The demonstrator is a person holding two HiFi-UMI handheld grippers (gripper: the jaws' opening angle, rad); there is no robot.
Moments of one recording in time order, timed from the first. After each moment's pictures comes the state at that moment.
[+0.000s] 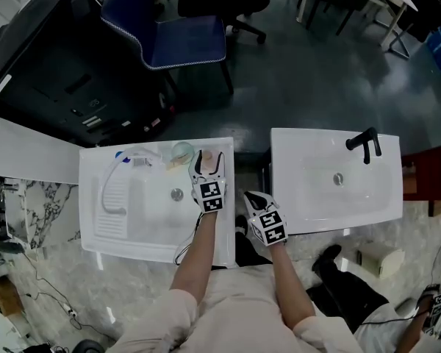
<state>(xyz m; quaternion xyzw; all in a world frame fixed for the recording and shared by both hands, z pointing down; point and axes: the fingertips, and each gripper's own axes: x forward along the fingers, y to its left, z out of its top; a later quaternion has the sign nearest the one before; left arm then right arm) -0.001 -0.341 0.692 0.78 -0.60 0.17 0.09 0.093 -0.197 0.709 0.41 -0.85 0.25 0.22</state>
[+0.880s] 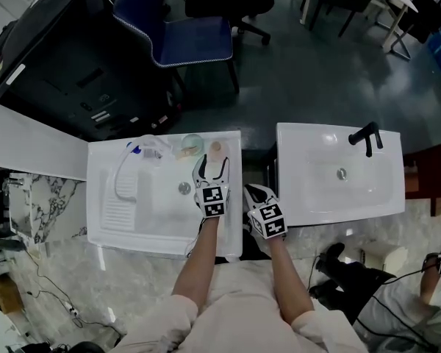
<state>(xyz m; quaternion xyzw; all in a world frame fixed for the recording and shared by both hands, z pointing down) -0.015 -0.300 0.677 0.79 -0.58 0.17 0.10 0.067 -0.199 0.694 0.43 -0.85 0.25 0.19</state>
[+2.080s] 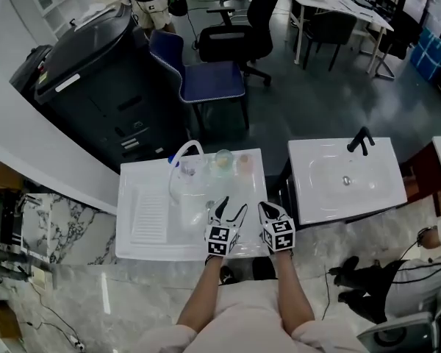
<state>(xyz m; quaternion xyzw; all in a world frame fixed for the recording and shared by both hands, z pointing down) -0.049 -0.170 0.619 0.88 -0.43 0.14 0.11 0.029 -0.157 0.648 0.52 -0.81 0.23 0.14</state>
